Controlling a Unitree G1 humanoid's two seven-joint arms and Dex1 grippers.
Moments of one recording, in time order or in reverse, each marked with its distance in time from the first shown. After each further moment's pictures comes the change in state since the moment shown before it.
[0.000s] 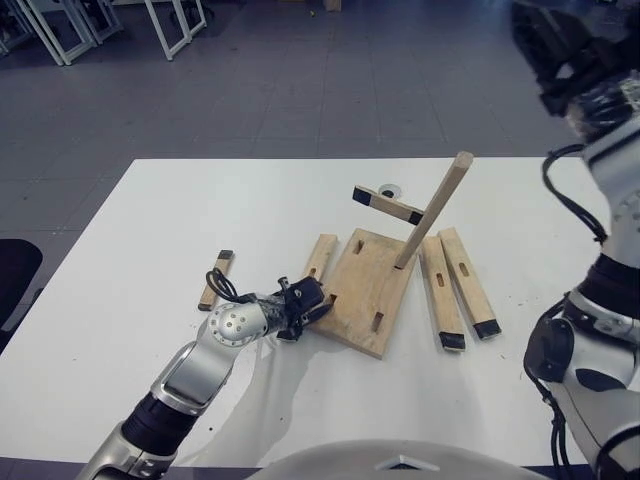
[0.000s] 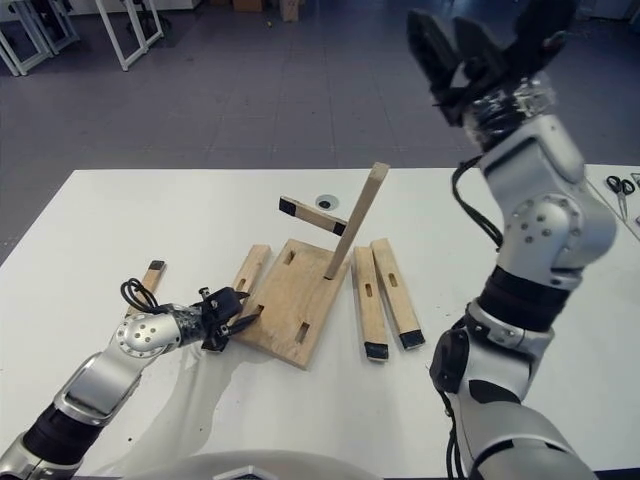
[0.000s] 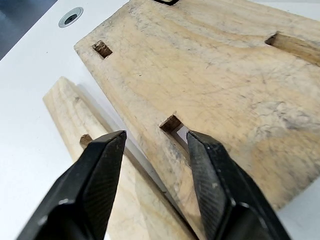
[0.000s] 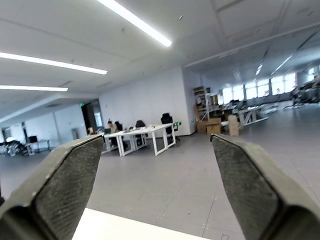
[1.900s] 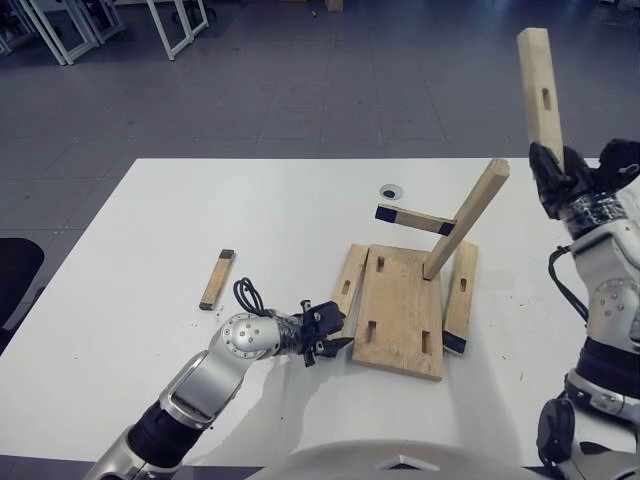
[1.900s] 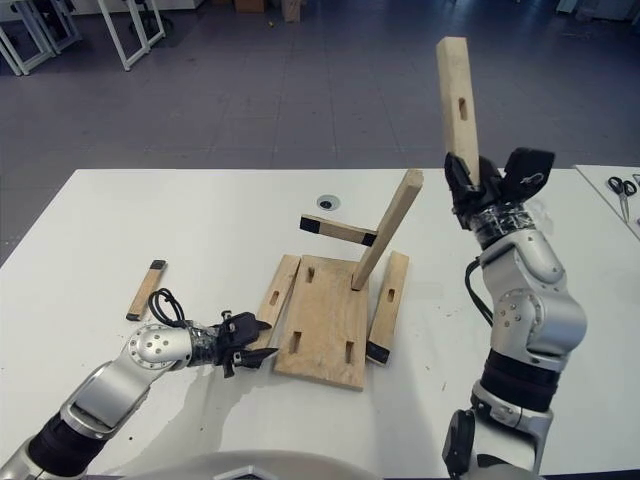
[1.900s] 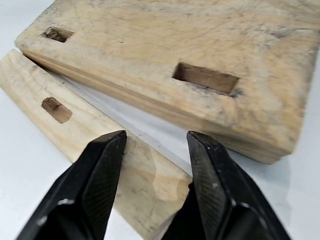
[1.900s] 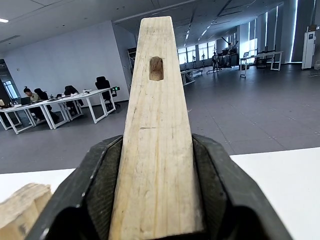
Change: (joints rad) left arm -0.053 -0.009 -0.115 -0.020 0.008 0.025 -0.163; right arm 0.288 0.000 0.015 0.043 -0.134 -0.155 -0.058
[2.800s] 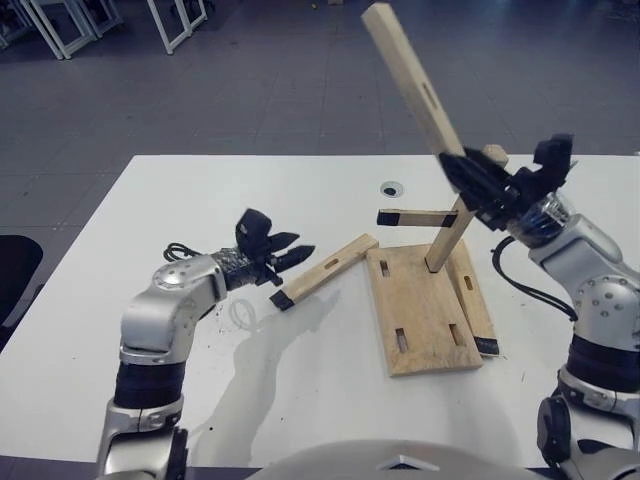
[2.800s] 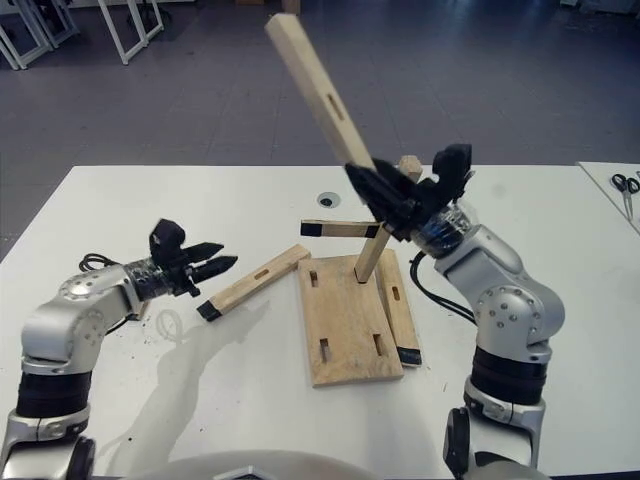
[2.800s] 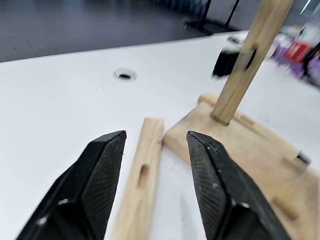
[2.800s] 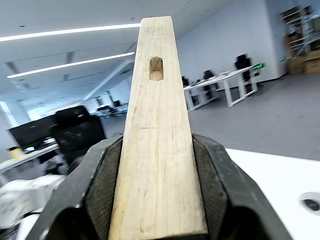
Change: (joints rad) left arm -0.214 -0.206 0.637 0.111 -0.594 0.351 0.051; right arm 0.039 0.004 0.179 -0.105 0.433 0.168 0.354
